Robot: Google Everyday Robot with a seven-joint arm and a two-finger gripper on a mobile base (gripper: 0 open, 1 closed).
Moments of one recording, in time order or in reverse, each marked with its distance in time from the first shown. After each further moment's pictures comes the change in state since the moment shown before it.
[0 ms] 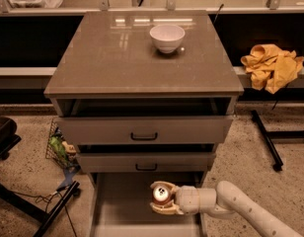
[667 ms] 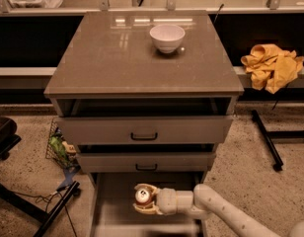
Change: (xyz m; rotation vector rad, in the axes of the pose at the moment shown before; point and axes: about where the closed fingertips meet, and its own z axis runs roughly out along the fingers) arm 0.076 -0.024 0.059 0.020 0.010 -0.054
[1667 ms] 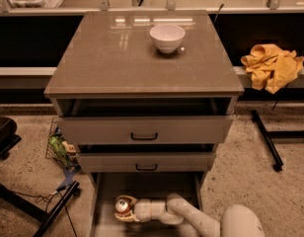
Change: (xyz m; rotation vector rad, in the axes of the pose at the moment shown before) arm 0.173 -0.010 0.093 -0.021 0.029 0.047
